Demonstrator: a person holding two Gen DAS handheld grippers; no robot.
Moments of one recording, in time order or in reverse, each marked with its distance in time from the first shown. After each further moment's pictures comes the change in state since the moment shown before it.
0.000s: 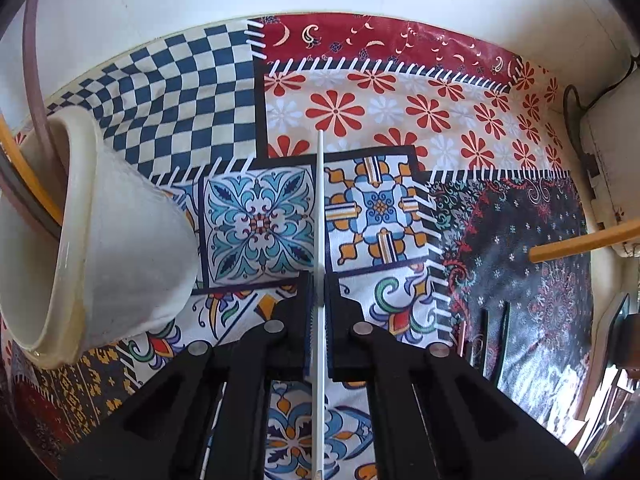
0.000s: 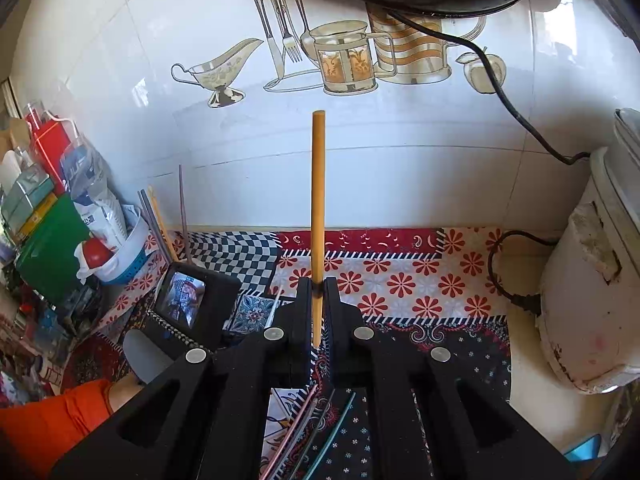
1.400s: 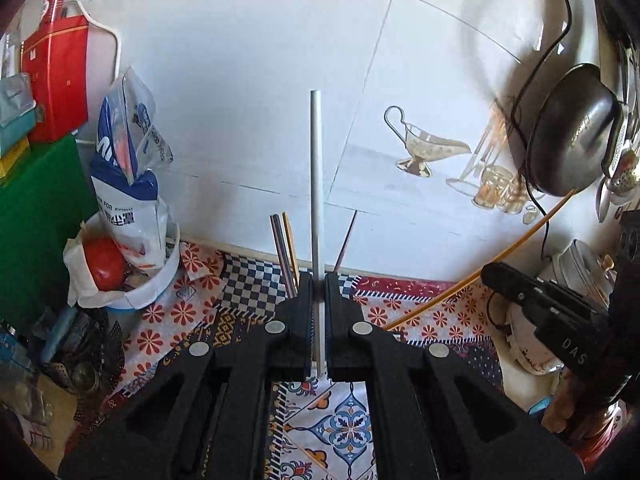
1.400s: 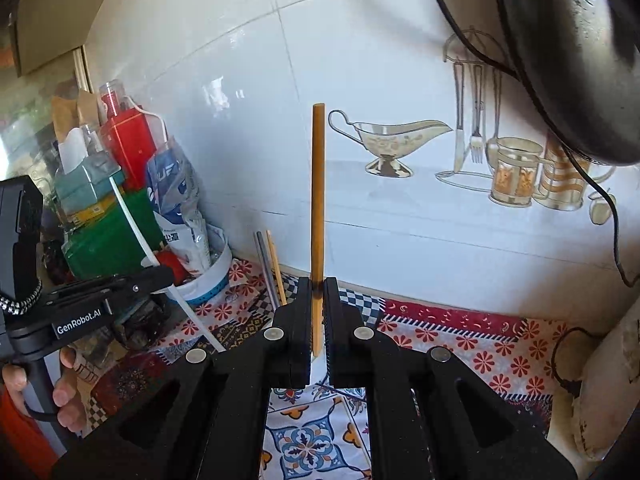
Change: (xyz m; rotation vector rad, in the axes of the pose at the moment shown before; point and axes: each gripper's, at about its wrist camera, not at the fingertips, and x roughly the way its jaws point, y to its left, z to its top) left arm -0.279 0.120 -0.056 -0.226 -0.653 -0.027; right arm -0.003 0.123 0.045 -0.202 -0.096 0.170
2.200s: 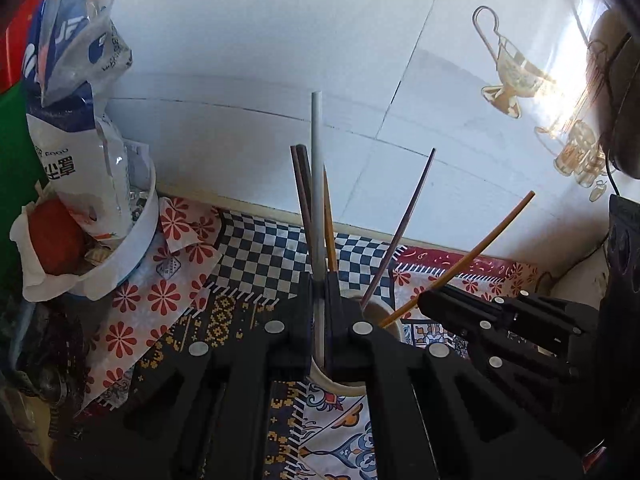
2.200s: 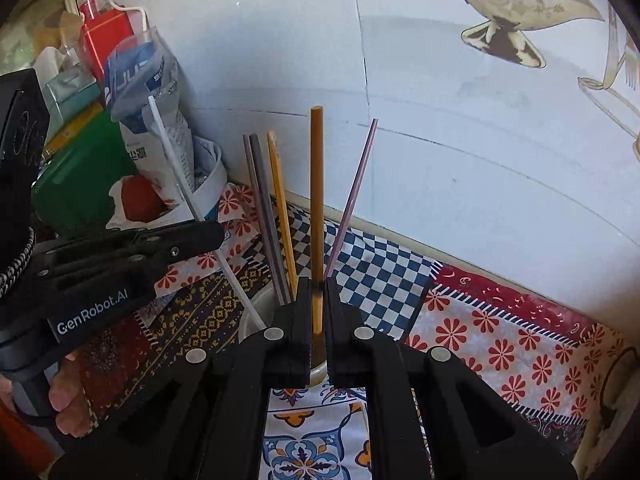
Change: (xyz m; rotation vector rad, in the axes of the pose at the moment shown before) left arm 0.124 0.033 -0.021 -0.038 0.205 0.042; right arm 0.137 0.010 -0.022 -0.074 0.286 0.066
